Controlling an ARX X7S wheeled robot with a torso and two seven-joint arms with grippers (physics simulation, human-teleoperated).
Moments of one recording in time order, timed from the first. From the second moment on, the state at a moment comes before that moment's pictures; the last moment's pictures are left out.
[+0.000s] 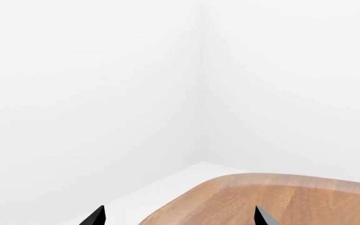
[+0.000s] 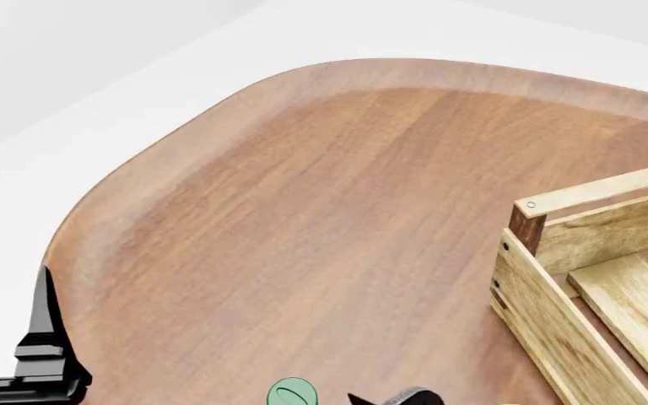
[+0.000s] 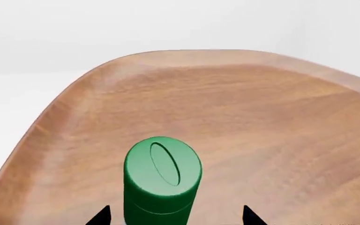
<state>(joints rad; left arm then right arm) -0.07 -0.31 0.14 0.48 -0.26 -0.22 -0.34 0.18 0.36 -0.47 -0.17 0.23 0.41 -0.09</state>
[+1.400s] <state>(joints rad) -0.07 -0.33 0.14 0.48 -0.29 -0.21 -0.36 0.24 0.43 -0.28 -0.57 0.35 0.55 0.07</state>
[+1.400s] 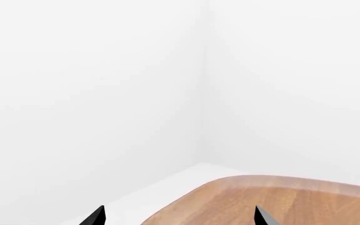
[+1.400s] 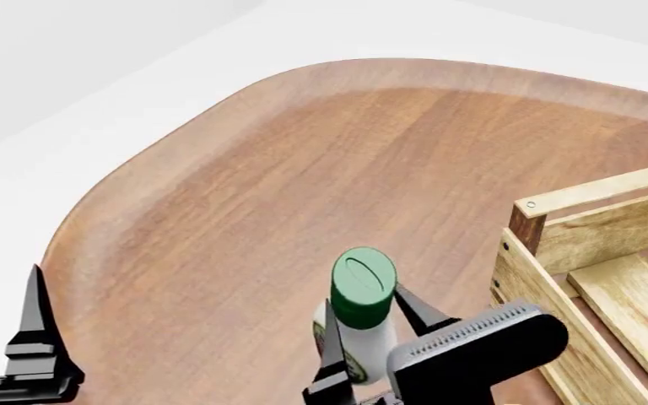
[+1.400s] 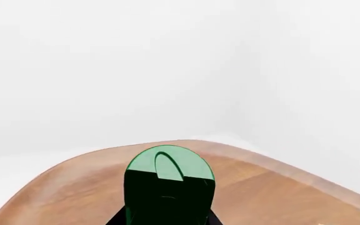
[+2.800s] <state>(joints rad) -0.07 -0.35 0.14 0.48 -0.31 -0.19 -0.39 0.44 0.56 0.11 -0.58 0.41 0.80 0.28</state>
